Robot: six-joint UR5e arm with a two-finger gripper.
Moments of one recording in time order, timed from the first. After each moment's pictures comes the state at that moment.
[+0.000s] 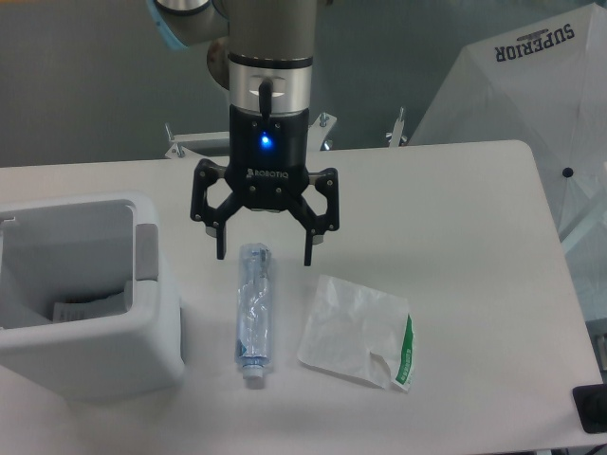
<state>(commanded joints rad) 2.37 -1.73 -1.45 -0.97 1.40 0.35</state>
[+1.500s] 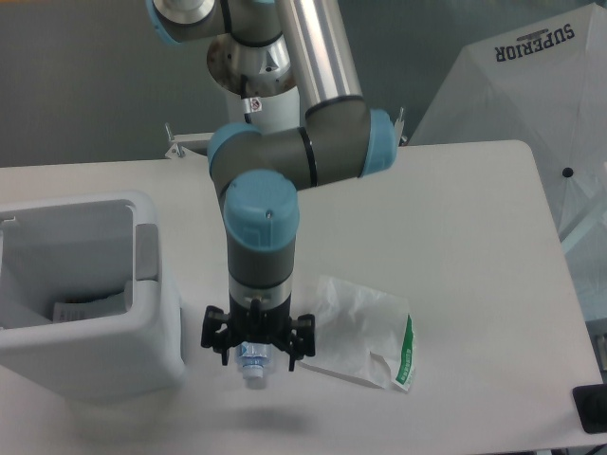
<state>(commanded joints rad) 2.26 -2.13 -1.45 -0.93 1.40 0.31</state>
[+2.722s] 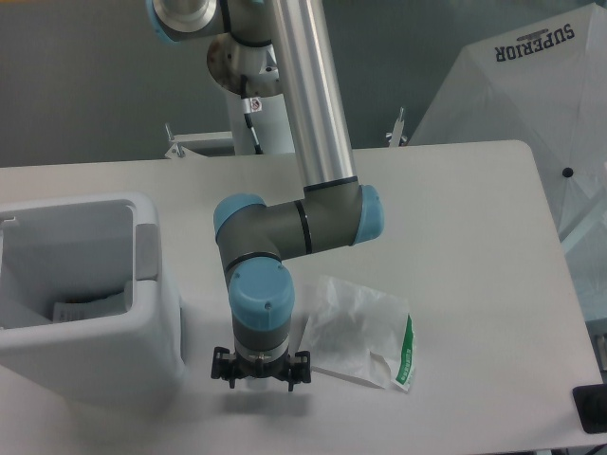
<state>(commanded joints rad) 2.24 -2.26 -1.45 -0.89 1.52 0.28</state>
